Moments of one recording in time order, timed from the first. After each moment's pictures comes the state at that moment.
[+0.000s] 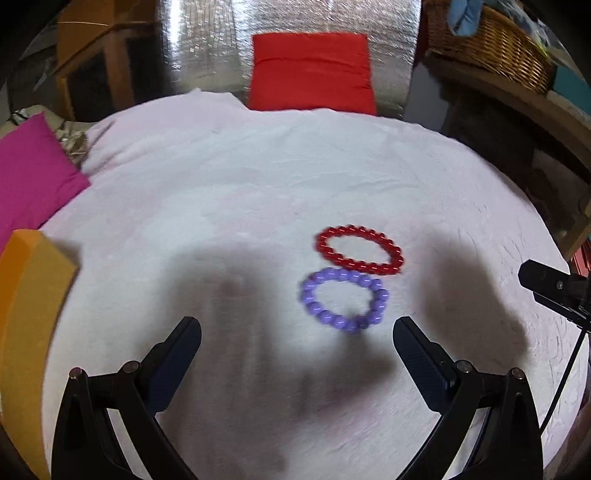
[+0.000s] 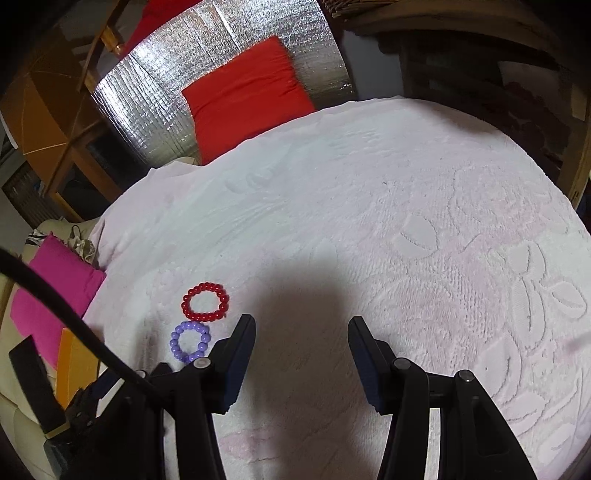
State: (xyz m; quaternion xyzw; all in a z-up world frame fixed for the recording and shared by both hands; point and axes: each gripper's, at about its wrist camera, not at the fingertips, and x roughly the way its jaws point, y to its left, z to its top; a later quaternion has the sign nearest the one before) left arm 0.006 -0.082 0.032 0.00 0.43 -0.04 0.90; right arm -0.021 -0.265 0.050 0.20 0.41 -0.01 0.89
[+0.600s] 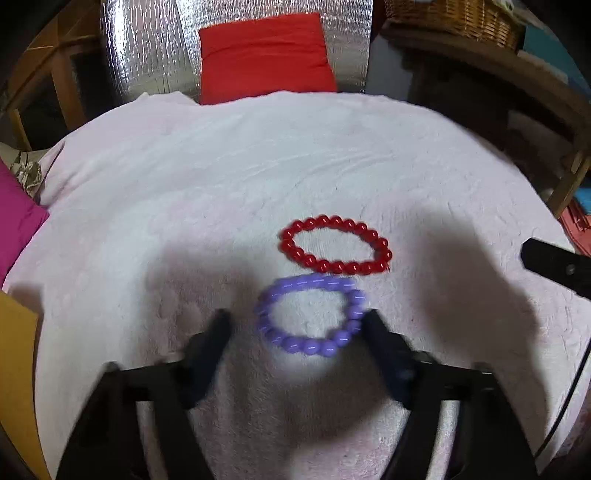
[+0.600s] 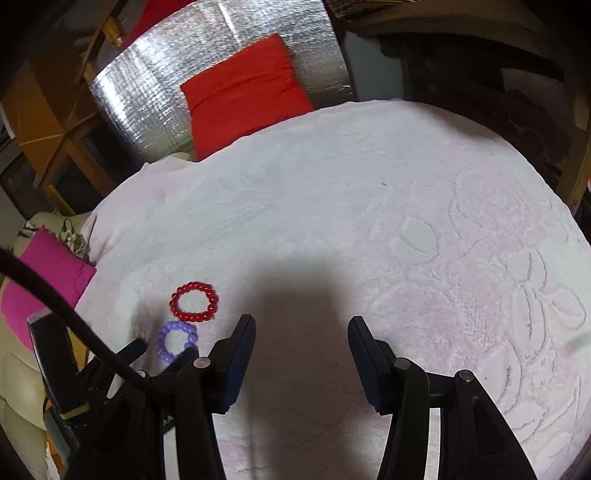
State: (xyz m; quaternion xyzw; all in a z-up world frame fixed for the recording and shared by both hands) left arm 0.034 -0.091 0.018 0.06 0.44 -0.11 0.89; right arm -0.015 -0.258 0.044 0.18 0.41 -0.02 0.89
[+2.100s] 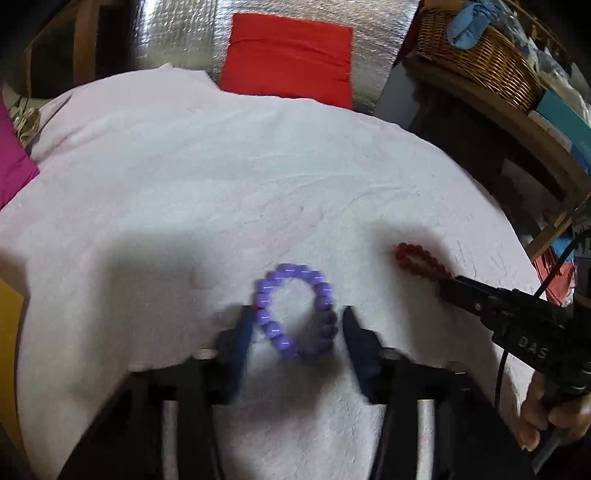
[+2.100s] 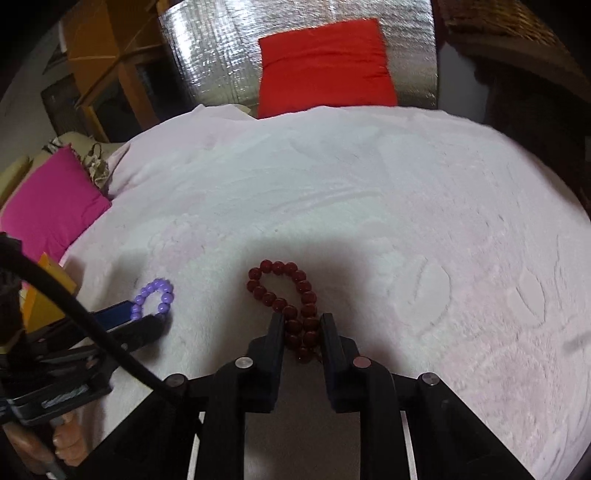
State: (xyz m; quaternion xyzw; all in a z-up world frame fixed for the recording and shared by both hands) left arm 0.057 -0.033 0.013 -0.04 0.44 -0.15 0.88; right arm 0.039 -0.196 0.014 0.07 0.43 0.07 0.90
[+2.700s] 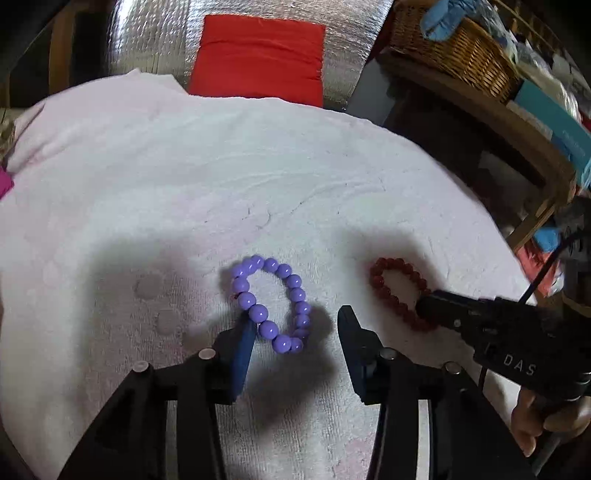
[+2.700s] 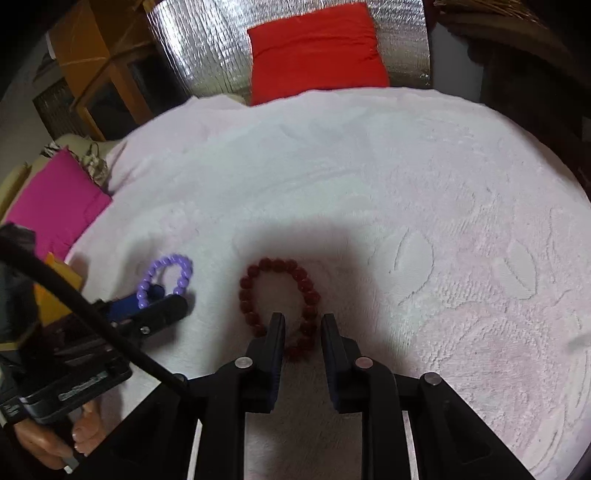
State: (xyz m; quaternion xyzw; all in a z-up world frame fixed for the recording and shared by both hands) left arm 0.060 -0.058 0.012 -0.03 0.43 -0.19 0.88; right arm 0.032 -0.206 0.009 0.08 0.46 0.07 0.88
